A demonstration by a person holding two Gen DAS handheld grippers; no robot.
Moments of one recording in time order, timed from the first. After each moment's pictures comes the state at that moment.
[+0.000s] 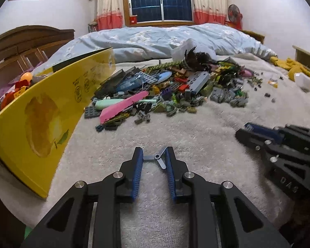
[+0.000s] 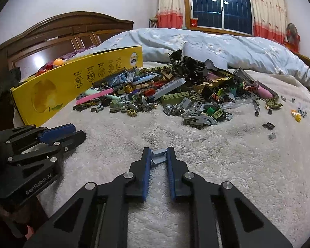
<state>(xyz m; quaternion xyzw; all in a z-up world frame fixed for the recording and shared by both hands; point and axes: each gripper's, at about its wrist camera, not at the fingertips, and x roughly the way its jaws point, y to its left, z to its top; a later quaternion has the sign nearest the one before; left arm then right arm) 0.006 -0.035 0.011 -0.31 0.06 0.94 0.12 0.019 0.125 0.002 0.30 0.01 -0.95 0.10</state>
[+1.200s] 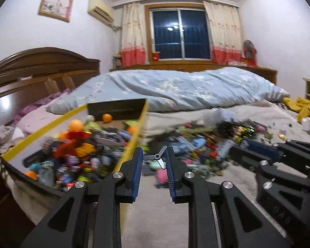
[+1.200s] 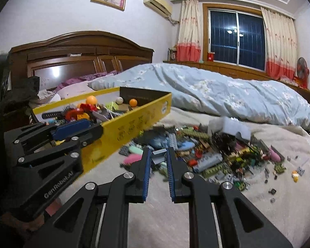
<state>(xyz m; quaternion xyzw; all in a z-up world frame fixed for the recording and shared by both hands) 0.027 -0.101 0.107 -0.18 0.03 0.98 0.05 0.034 0.042 0.101 0.19 0.05 -0.97 0.14</state>
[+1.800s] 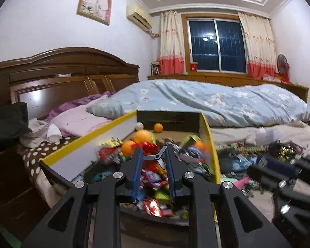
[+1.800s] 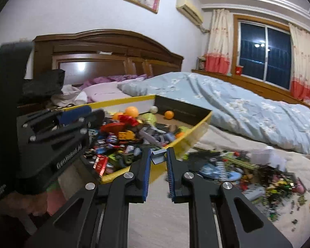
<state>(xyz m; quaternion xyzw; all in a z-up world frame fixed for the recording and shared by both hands) 0.025 -0.200 0.126 -0.14 0.00 0.99 -0.07 0.019 -0.053 0.115 0.17 0.09 -0.95 0.23</state>
